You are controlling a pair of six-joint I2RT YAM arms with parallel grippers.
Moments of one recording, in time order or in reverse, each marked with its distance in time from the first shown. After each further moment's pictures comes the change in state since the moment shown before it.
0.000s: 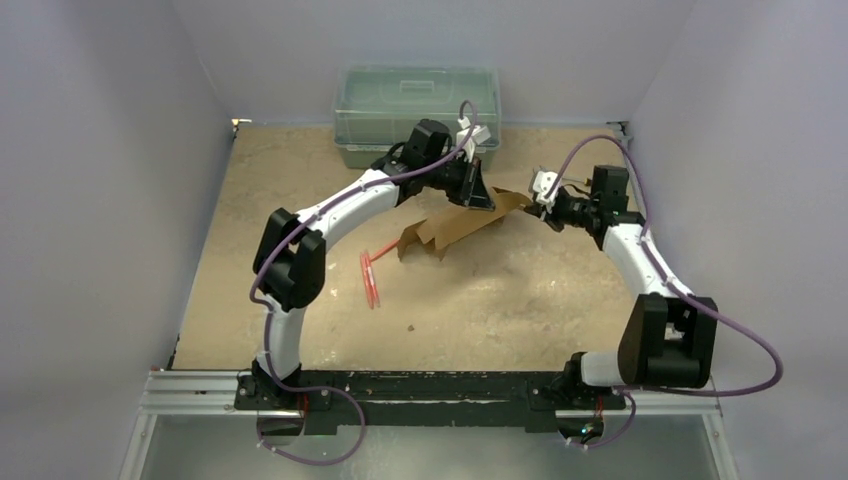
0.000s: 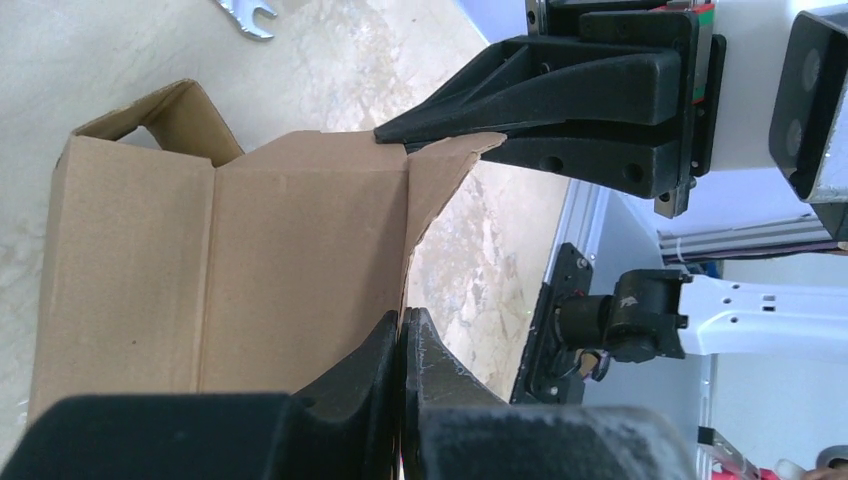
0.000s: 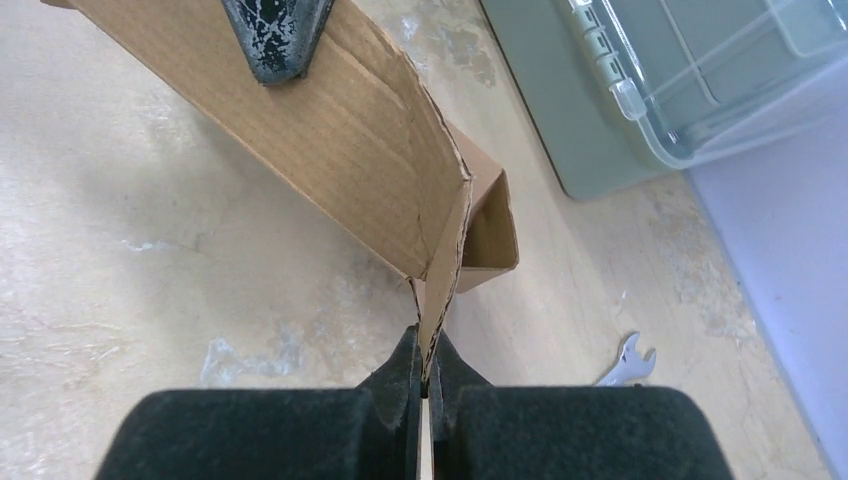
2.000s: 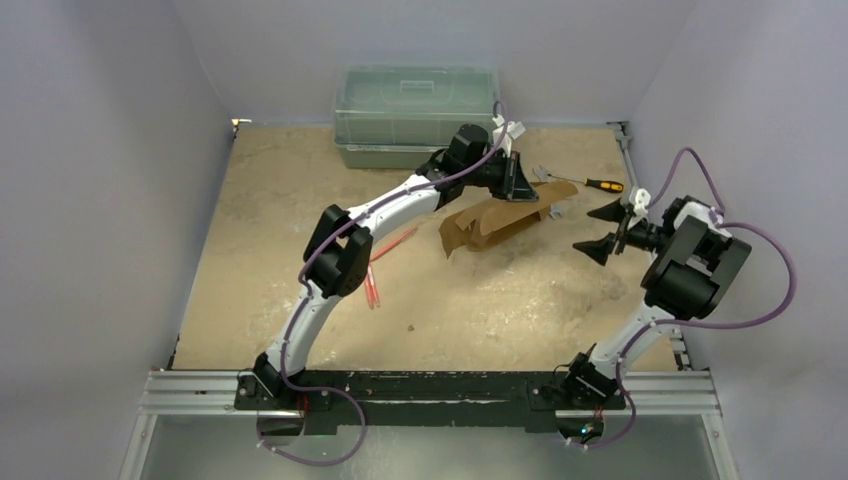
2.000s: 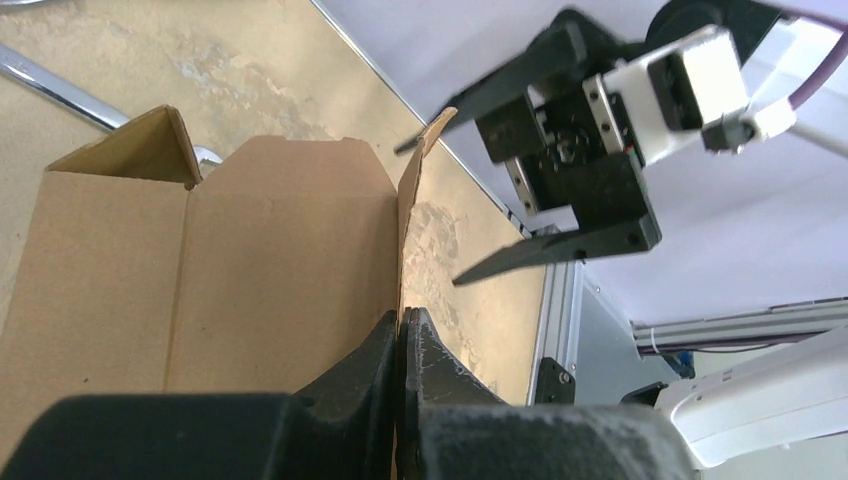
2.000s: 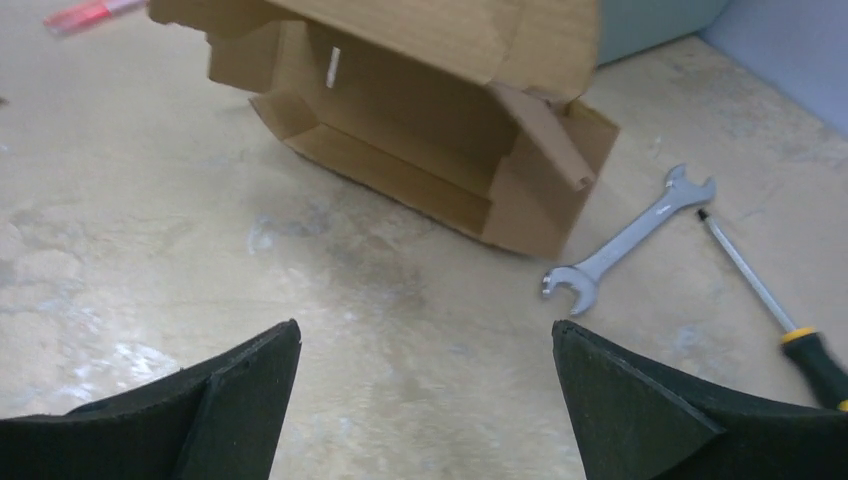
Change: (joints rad) left arm -0.096 0.324 0.335 0.244 -0.064 -0.235; right arm -0.587 0.496 0.293 -1.075 -0.436 -1.004
